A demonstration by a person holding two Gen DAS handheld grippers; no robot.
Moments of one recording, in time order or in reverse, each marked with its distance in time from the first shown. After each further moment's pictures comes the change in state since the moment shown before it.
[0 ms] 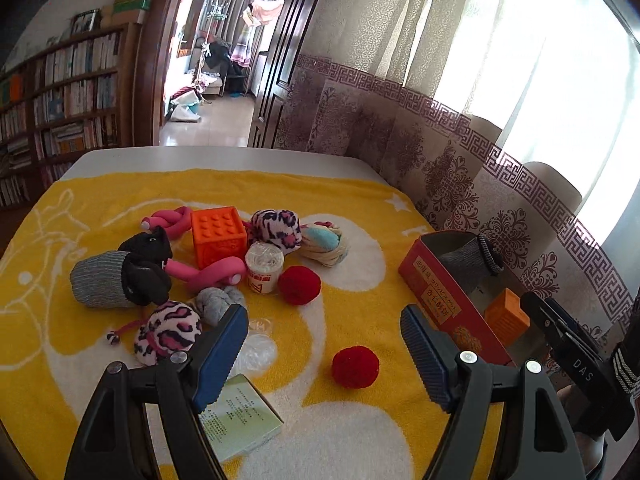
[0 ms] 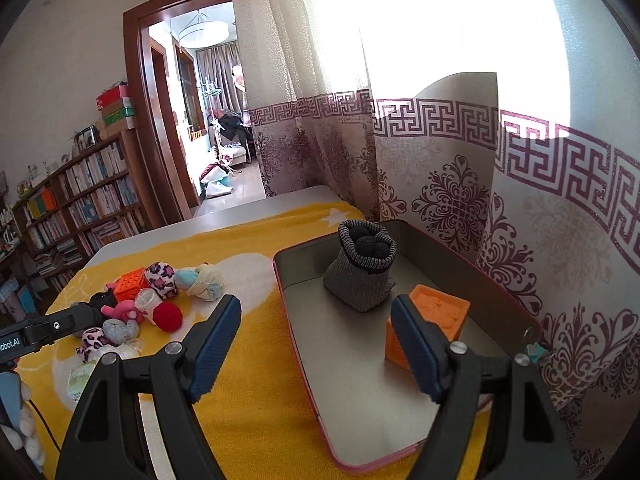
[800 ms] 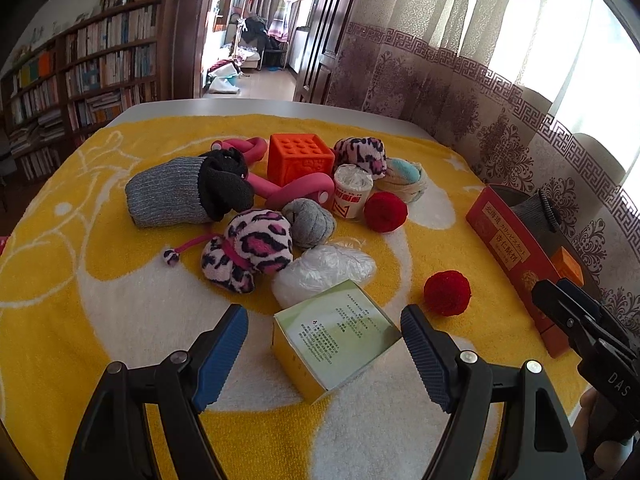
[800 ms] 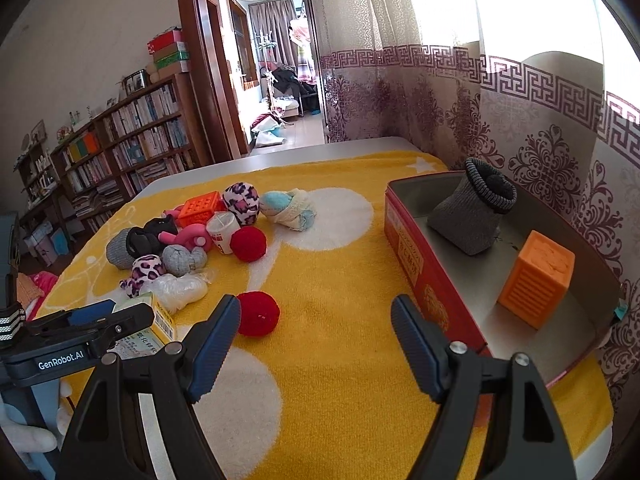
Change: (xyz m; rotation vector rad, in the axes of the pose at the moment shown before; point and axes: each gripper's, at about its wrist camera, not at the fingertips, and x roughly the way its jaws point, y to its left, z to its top) left arm 0.010 0.047 -0.051 -0.052 0.100 0.128; right arm 0.018 0.075 -0.042 -0.114 0.170 0.150
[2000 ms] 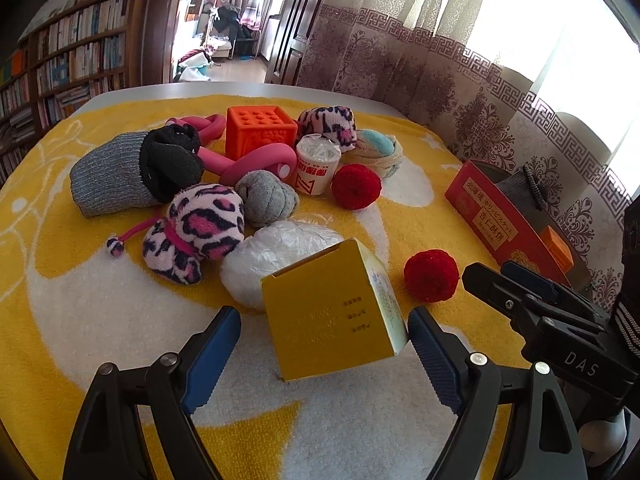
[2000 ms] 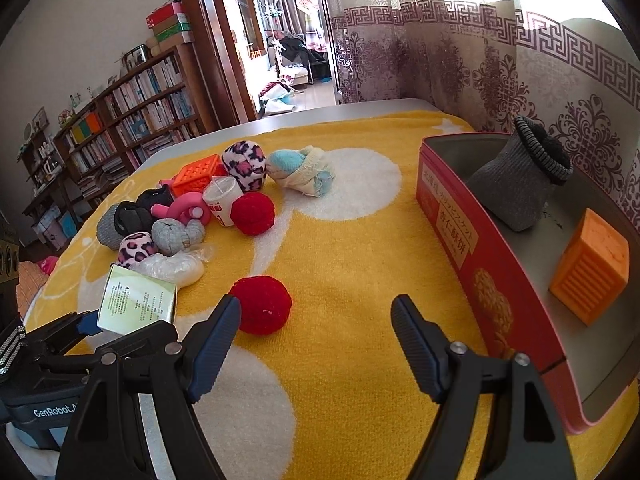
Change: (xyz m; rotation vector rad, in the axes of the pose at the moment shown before) left arm 0.024 -0.009 -0.007 0.041 0.037 -0.114; right arm 0.045 0.006 -0.002 0.010 0.124 0.048
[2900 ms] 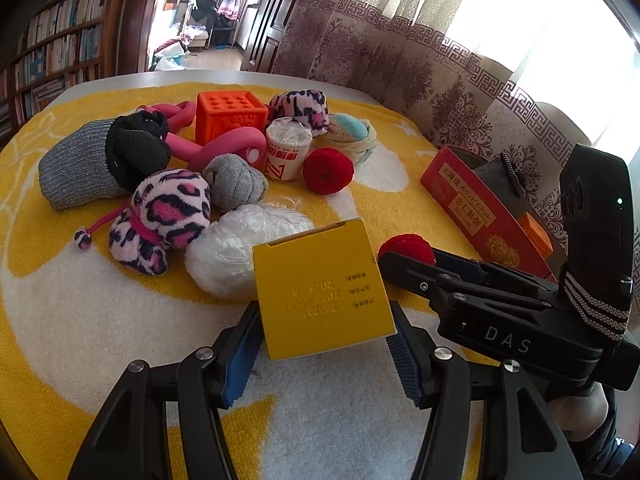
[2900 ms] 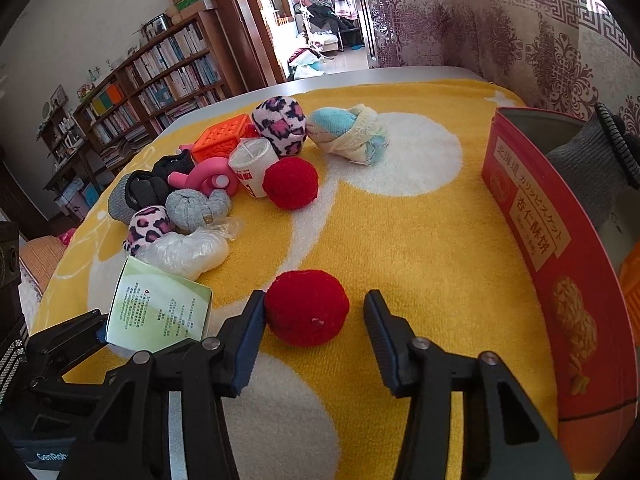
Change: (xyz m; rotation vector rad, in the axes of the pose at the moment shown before) left arm 0.007 -0.005 -0.003 0.020 0.051 -0.093; right arm 0.037 0.019 0.006 -0.043 0.126 0.116
